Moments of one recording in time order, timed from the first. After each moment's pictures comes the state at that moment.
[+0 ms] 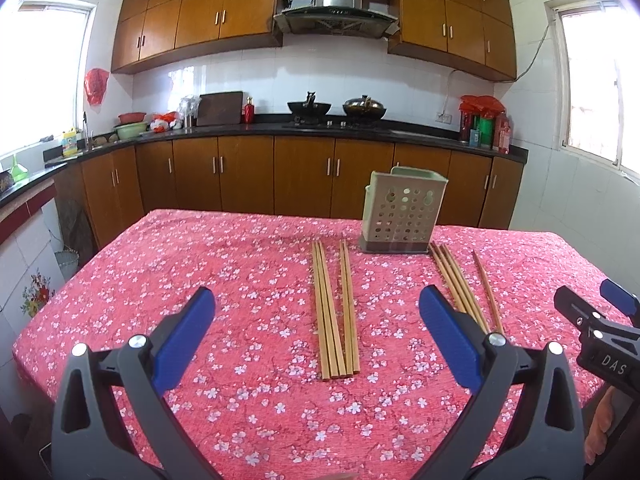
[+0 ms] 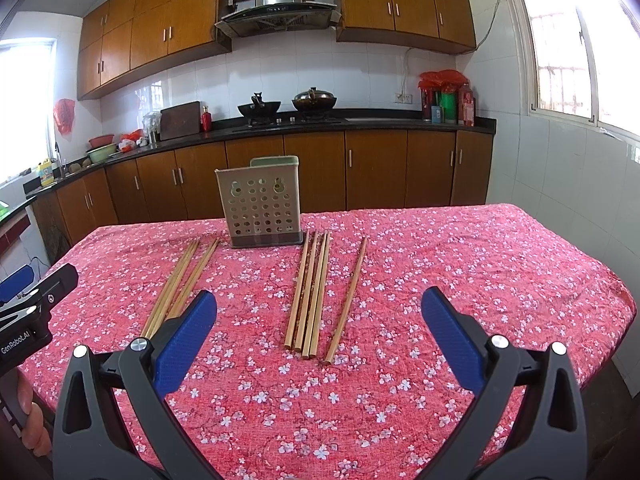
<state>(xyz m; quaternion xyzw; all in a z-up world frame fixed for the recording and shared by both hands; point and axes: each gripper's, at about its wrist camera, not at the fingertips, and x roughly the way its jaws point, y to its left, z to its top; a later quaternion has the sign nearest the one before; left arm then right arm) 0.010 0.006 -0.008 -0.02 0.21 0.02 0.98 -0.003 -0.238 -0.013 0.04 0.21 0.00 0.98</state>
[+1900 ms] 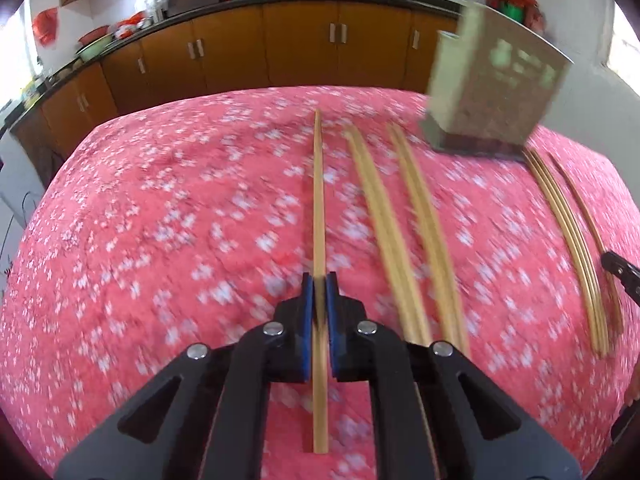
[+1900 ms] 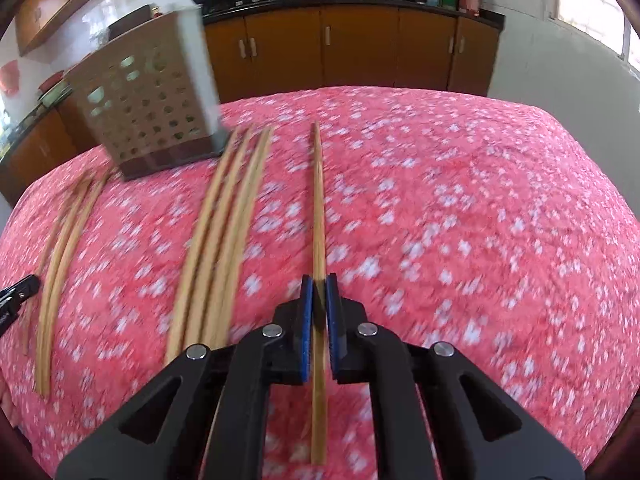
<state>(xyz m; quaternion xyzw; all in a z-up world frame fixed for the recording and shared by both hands) 0.207 0.047 -0.102 -0.01 0.44 0.02 0.90 0.171 -0.287 -0.102 0.06 0.42 -0.03 0.90</state>
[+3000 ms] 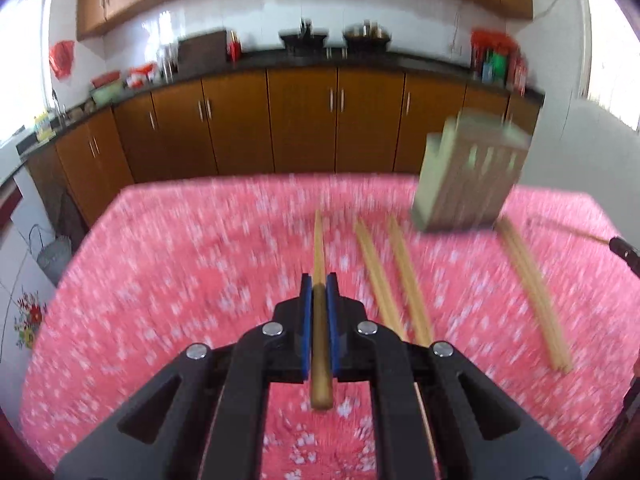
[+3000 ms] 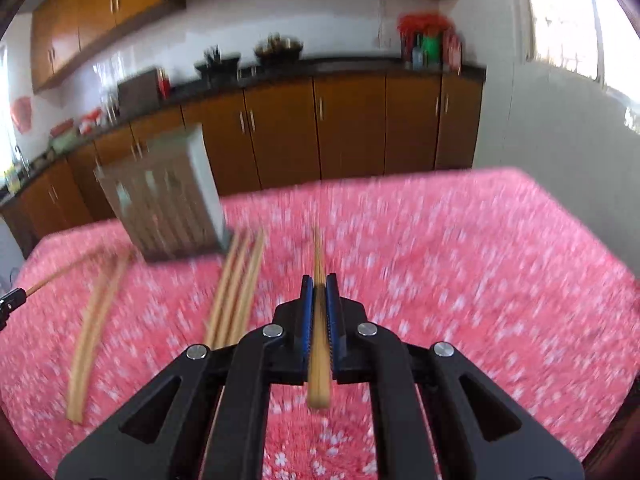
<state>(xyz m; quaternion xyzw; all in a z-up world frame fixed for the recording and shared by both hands) 0.162 0.055 -0.009 0.00 0.32 0.01 0.95 0.137 -0.306 -0.022 0.07 0.29 -0.03 0.95</state>
